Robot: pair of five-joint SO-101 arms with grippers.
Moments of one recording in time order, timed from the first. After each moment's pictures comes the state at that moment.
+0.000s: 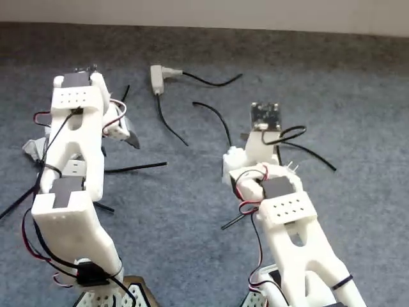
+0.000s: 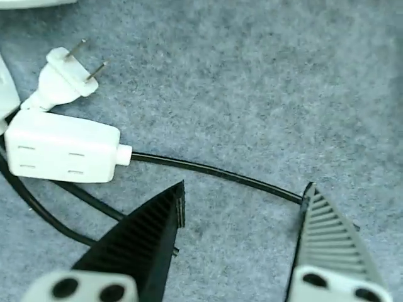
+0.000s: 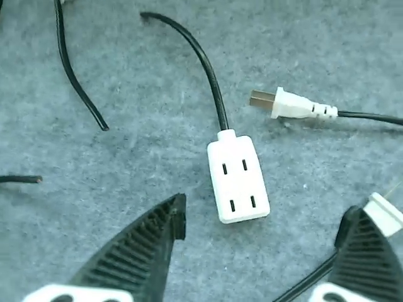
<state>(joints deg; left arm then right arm) -12.3 22.4 -11.3 89.5 15.3 -19.7 -37.3 57.9 37.1 -8.9</state>
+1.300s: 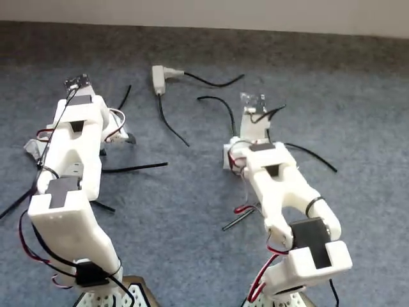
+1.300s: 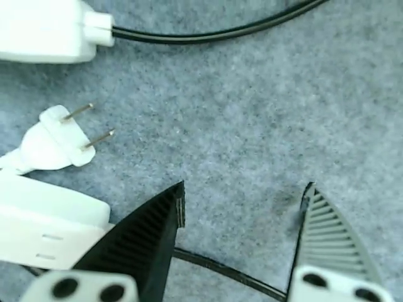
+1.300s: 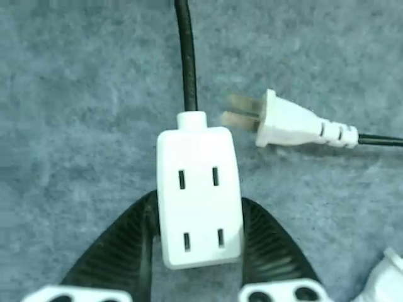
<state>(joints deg) -14.8 22.4 3.1 65.7 20.3 -19.1 2.2 32.1 35.9 -10.2</state>
